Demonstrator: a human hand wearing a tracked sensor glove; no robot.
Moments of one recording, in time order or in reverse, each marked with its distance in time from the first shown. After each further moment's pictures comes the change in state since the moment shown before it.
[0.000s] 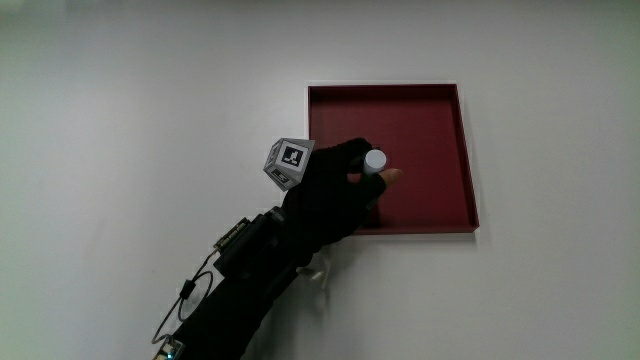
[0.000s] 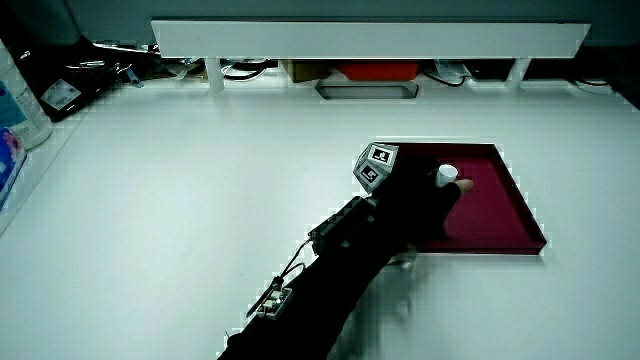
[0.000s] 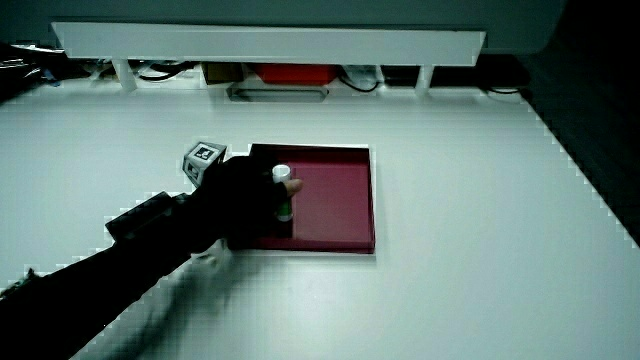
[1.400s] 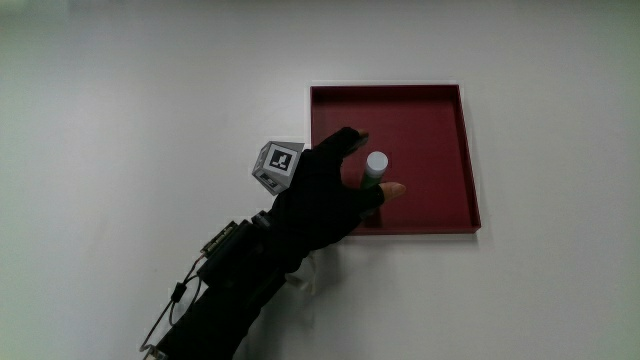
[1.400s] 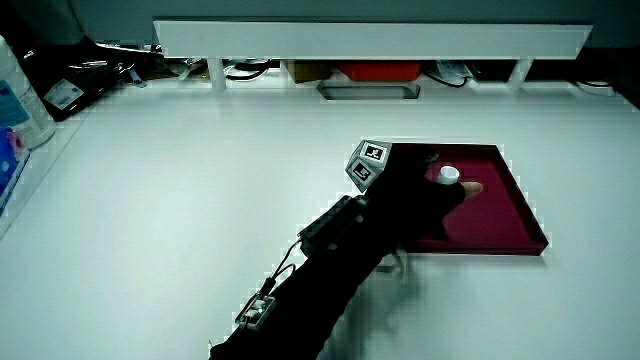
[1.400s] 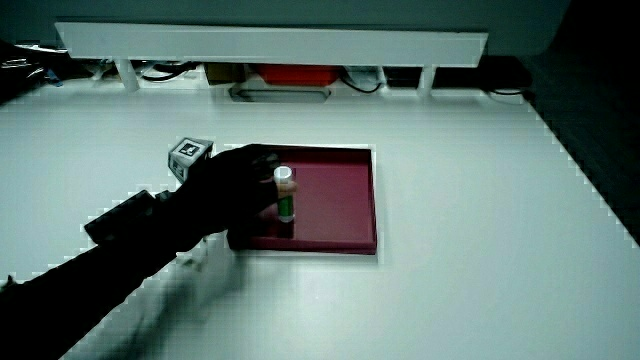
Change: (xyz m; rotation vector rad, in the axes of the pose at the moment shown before) arm 0.008 -0.014 0.012 0.005 -0.042 -0.028
